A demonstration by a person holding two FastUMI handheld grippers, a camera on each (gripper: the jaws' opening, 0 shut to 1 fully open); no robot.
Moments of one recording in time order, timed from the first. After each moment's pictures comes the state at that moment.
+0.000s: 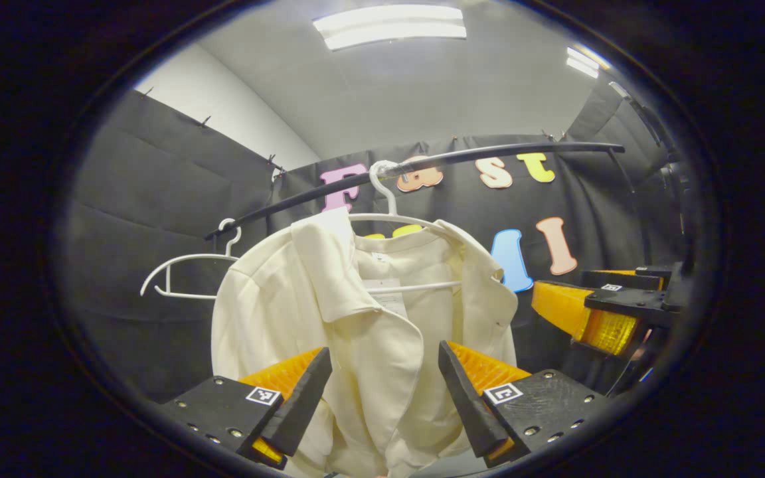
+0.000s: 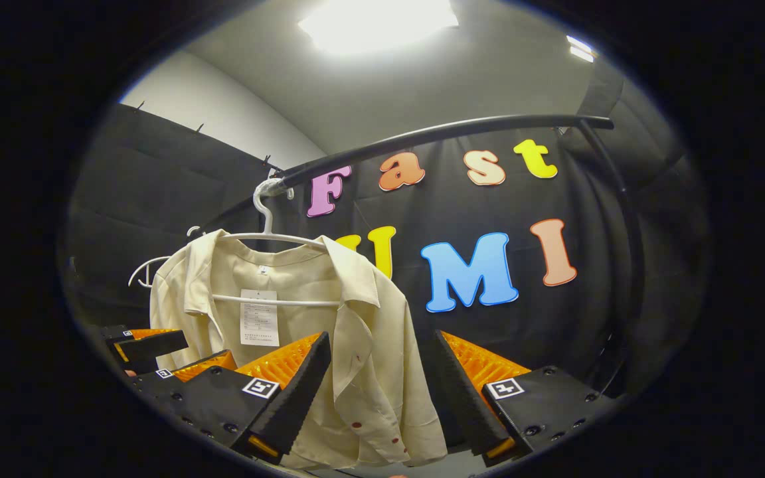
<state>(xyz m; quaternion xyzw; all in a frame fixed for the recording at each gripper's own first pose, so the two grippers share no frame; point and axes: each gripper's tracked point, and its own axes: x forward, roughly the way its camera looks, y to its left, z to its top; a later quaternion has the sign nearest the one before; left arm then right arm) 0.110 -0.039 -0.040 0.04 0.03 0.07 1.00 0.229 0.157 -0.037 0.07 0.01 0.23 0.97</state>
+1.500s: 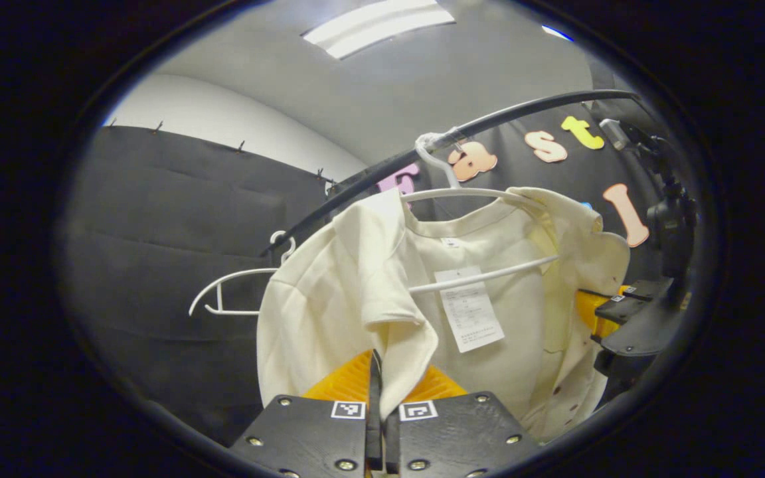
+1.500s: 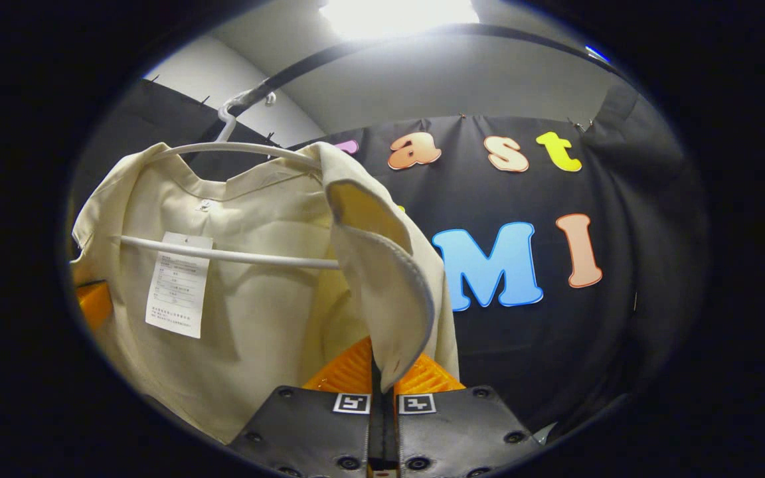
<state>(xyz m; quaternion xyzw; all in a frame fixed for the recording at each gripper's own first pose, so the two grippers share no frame) 0.110 0.038 -0.026 0.13 0.01 0.23 0.97 0.333 0.212 -0.086 0.03 -0.01 0.22 0.98</state>
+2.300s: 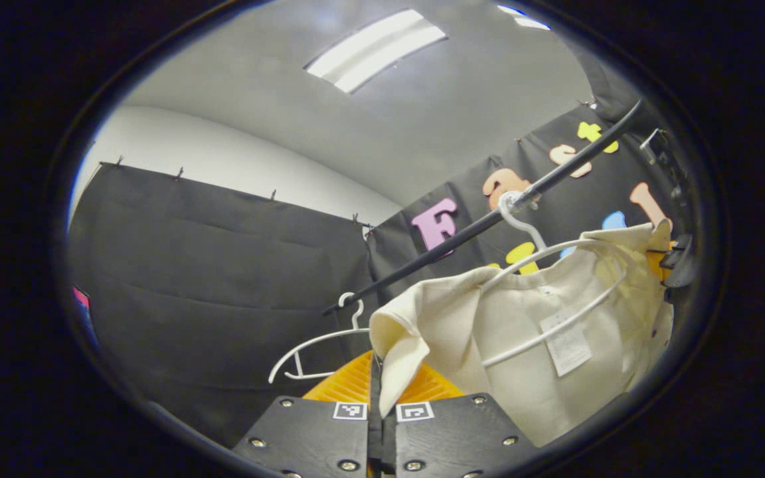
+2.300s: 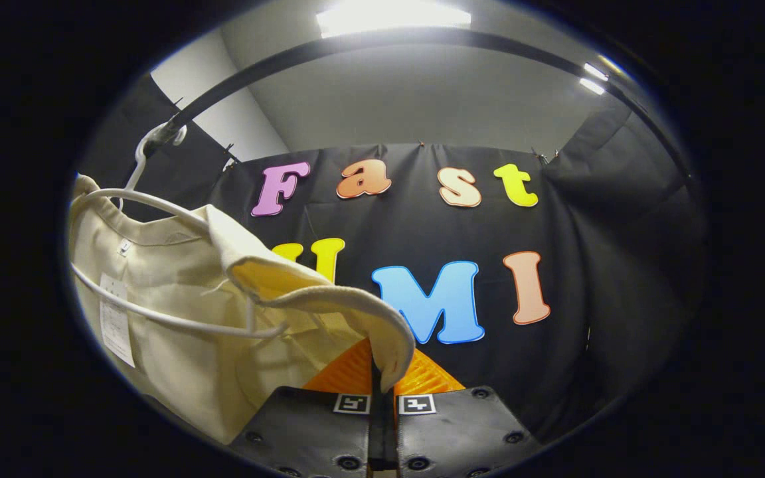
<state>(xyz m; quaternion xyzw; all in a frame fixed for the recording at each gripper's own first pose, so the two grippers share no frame) 0.076 0.115 0.074 0.19 -0.07 0.28 0.94 0.391 0.134 -0.031 0.02 -0.06 0.11 0.99</state>
